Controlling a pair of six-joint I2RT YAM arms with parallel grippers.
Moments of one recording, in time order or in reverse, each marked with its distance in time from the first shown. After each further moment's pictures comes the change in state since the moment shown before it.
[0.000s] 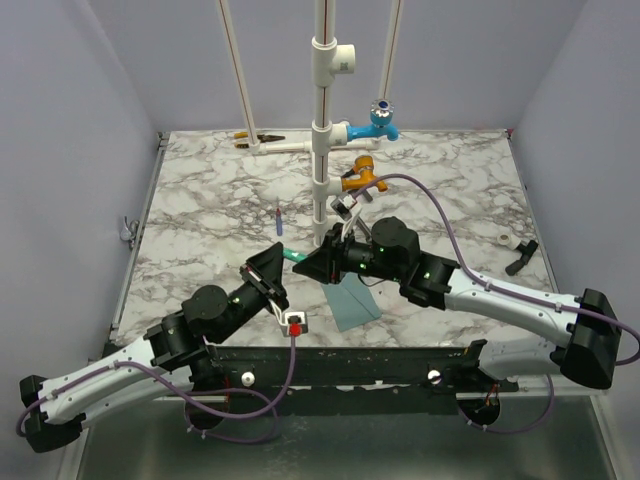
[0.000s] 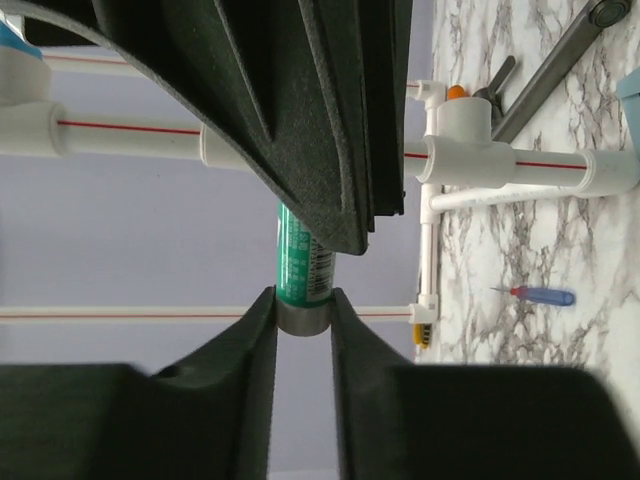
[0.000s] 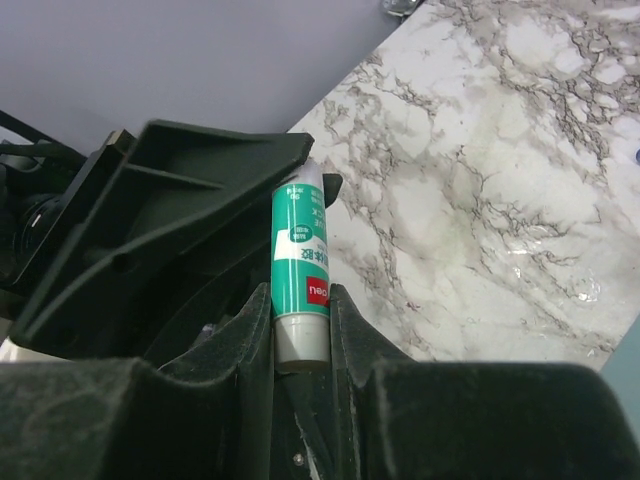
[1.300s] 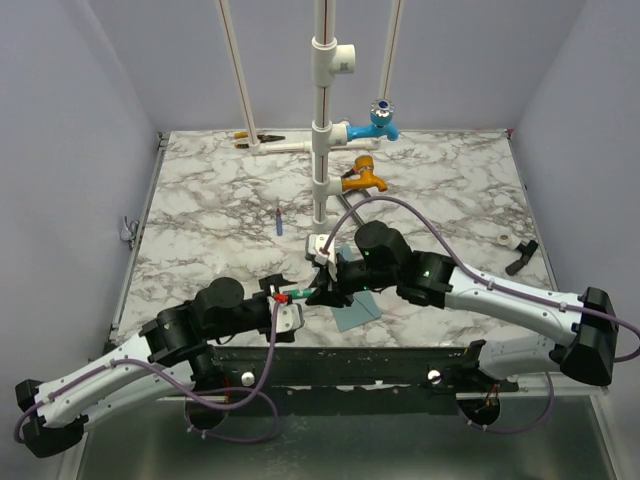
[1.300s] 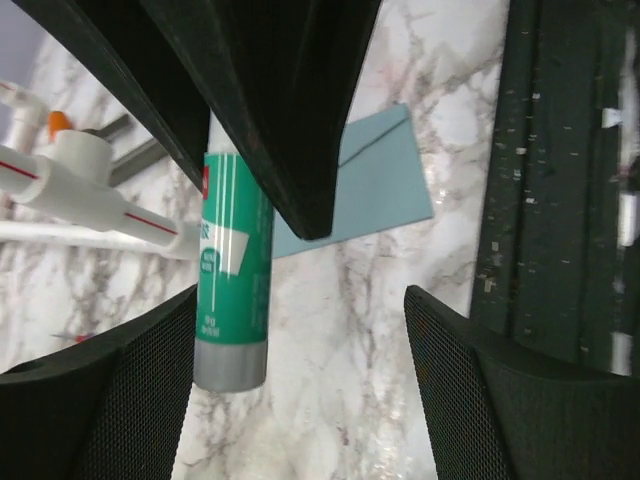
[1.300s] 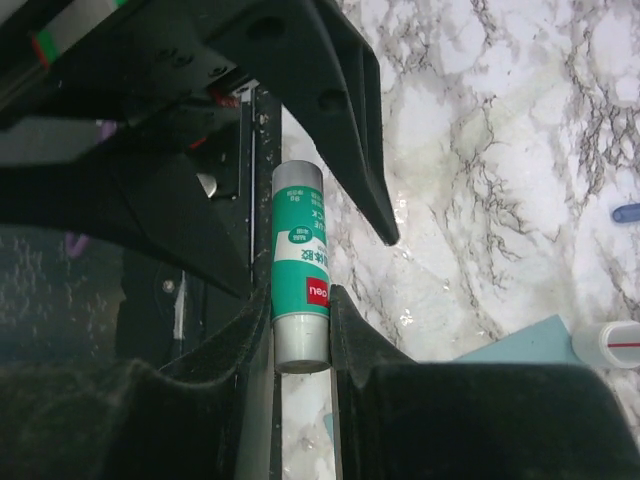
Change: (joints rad) left arm 0.054 0.074 0.125 -0.412 0.476 -0.998; right arm 0.047 -0.008 0.074 -0.372 -0.249 -0.738
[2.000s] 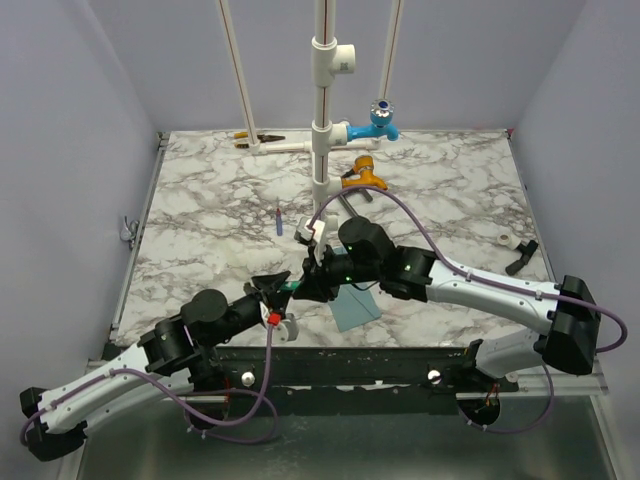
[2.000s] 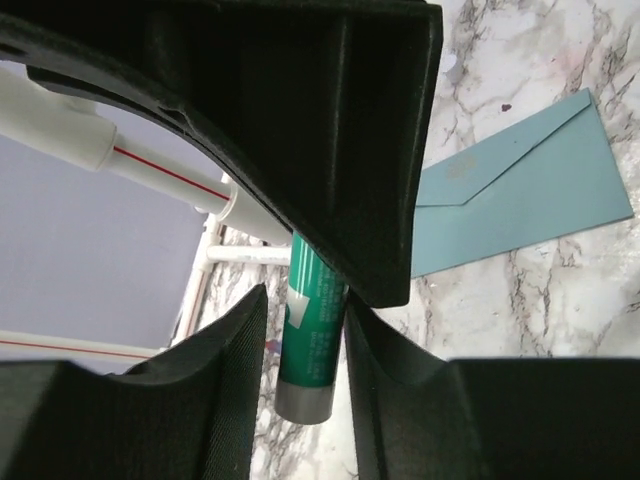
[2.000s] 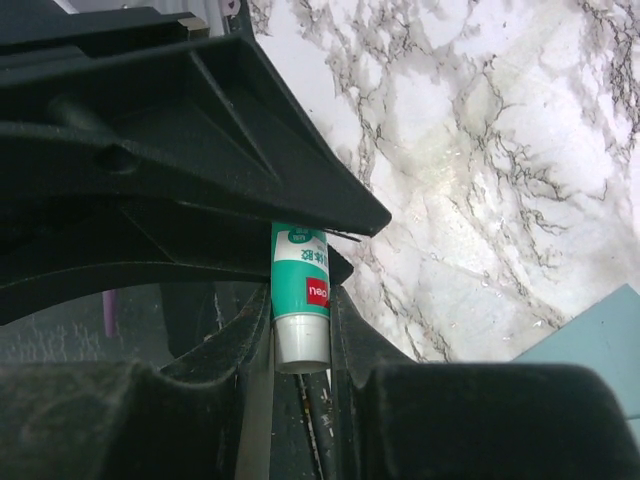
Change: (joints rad) left arm -0.014 -0.167 -0.162 0.243 -0.220 0.374; right arm 0.000 0.139 0.069 0.072 0.085 0.327
